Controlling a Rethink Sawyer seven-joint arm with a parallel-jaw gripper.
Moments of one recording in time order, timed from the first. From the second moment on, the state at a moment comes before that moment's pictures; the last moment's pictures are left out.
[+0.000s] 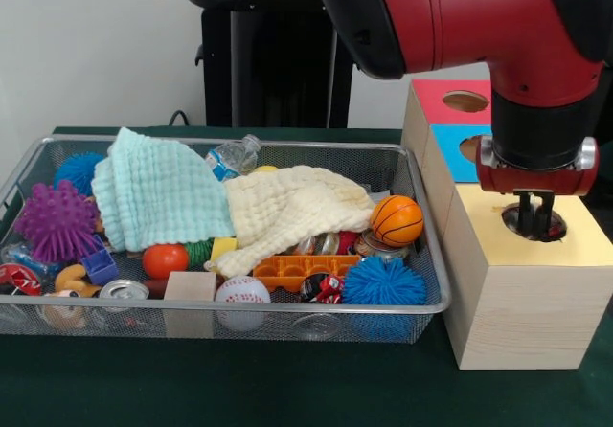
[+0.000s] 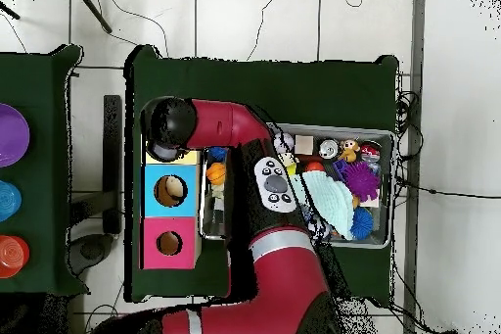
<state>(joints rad) -0.13 -0.45 0.23 1.32 0.02 0.83 2.02</state>
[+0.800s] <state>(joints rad) -0.13 -0.40 0.23 1.30 0.02 0.82 2.02</state>
